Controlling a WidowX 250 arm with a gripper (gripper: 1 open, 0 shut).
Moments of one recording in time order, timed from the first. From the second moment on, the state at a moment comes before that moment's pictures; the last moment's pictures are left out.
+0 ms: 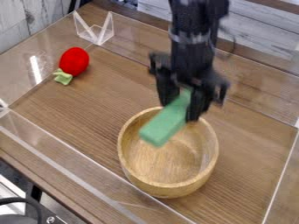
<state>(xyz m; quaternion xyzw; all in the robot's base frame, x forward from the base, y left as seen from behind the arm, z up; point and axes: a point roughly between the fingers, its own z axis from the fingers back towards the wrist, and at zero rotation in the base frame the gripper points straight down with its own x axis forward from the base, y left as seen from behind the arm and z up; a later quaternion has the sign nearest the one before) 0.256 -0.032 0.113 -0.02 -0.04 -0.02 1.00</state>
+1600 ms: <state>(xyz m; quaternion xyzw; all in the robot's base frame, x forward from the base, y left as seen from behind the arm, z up) 0.301 0.005 0.102 -0.02 -0.05 -0.03 1.00</state>
